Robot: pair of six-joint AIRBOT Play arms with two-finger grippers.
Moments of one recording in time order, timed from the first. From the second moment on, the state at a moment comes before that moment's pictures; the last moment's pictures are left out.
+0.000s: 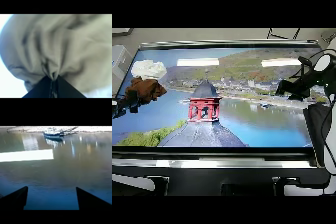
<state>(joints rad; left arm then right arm) 0.50 -1.72 1.23 0.70 -0.44 -1.69 -0.10 -1.54 1.65 -1.35 1.49 1.65</state>
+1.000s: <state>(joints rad) -0.50 -0.90 1.10 0.75 -0.42 -1.31 -0.10 -1.14 1.65 -1.25 1.46 1.55</state>
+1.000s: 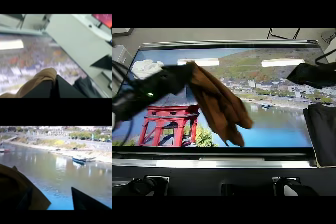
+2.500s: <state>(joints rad) -0.38 -1.39 0.72 0.54 -0.73 -1.41 -0.10 -1.48 1.14 -1.32 1.48 1.51</state>
